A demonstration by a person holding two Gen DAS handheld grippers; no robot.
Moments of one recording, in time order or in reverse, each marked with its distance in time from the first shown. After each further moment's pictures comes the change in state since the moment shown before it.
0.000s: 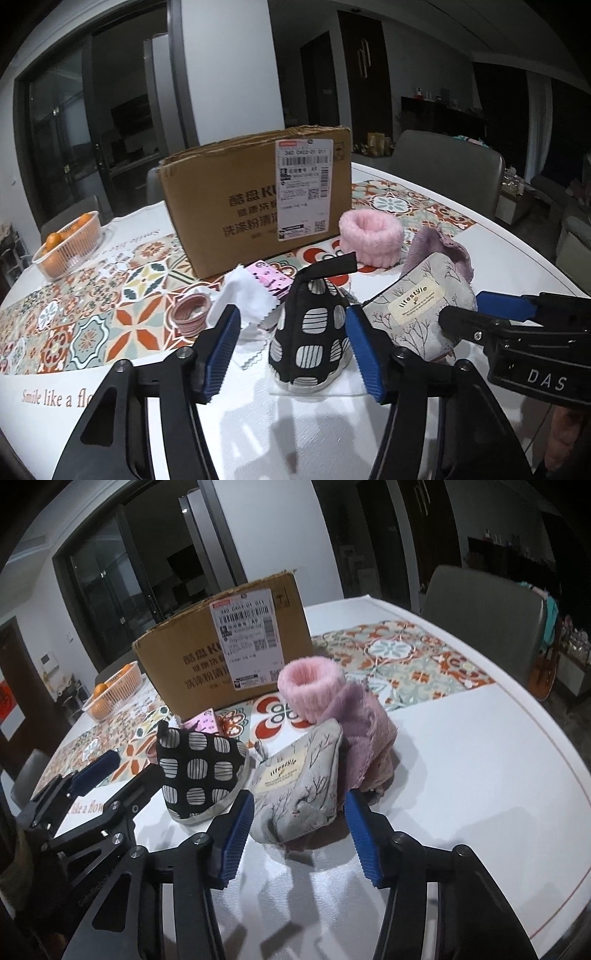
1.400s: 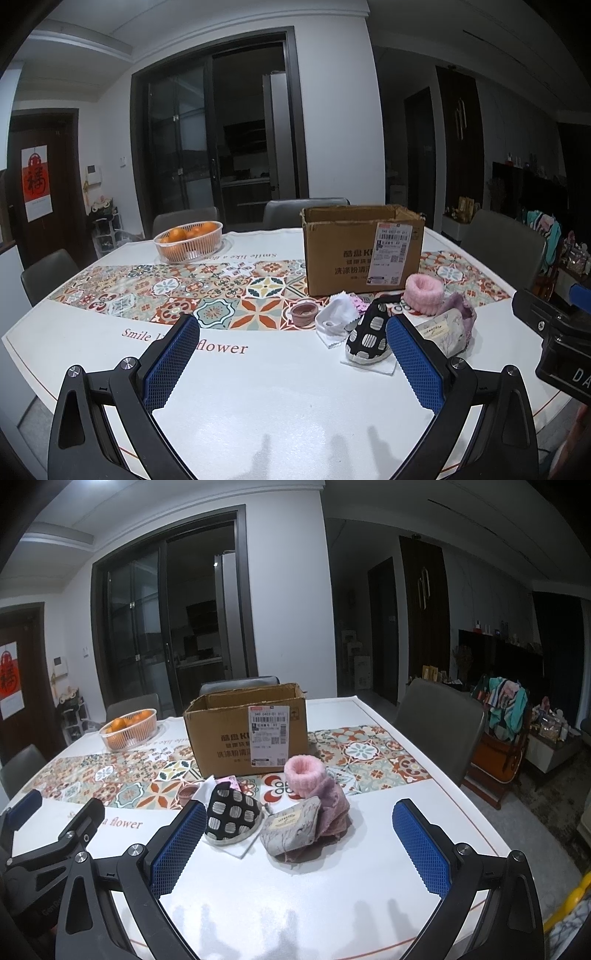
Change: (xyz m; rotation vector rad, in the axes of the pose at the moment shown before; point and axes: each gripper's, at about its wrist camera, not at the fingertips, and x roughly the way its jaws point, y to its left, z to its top) left arm -0.168 0.002 -0.021 -0.240 -0.177 0.372; right arm -0.155 0.035 -0.010 -0.165 -0.335 -0.099
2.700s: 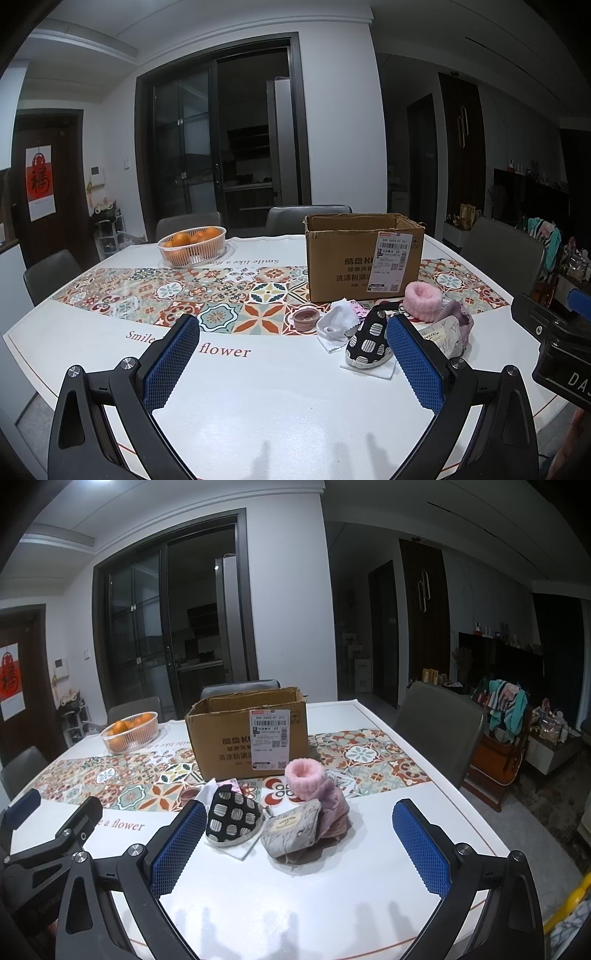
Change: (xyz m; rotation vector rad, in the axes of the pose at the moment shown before) left arm -0.015 0.000 0.003 -0.018 -0.031 0.013; right arm -0.005 0.000 0.000 0.004 -0.018 0.005
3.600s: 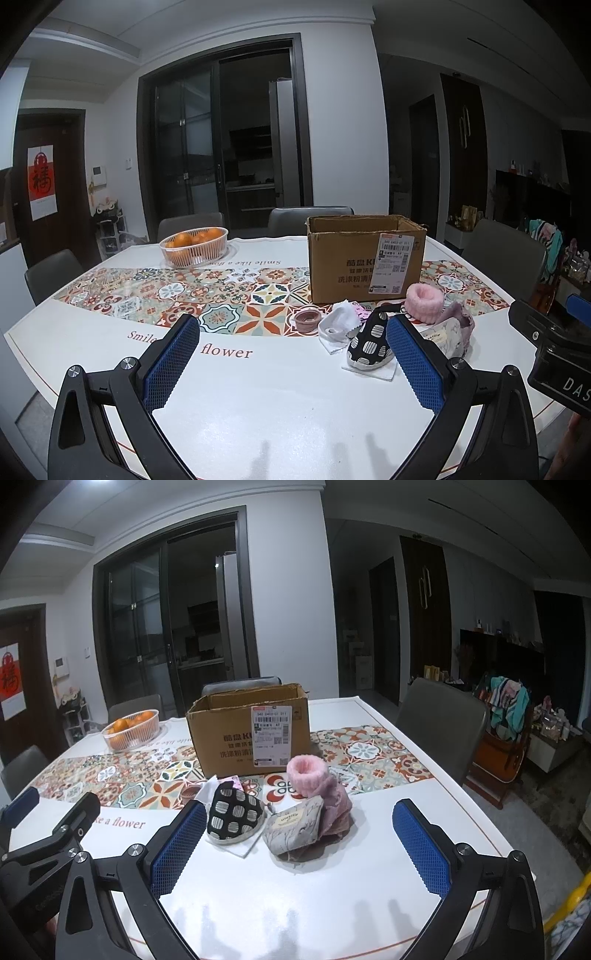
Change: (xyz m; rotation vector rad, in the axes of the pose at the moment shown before) left arm 0.001 0.002 0.000 -0.004 -0.004 0.004; right arm 0.002 0.001 -0.002 0.001 0.009 0.002
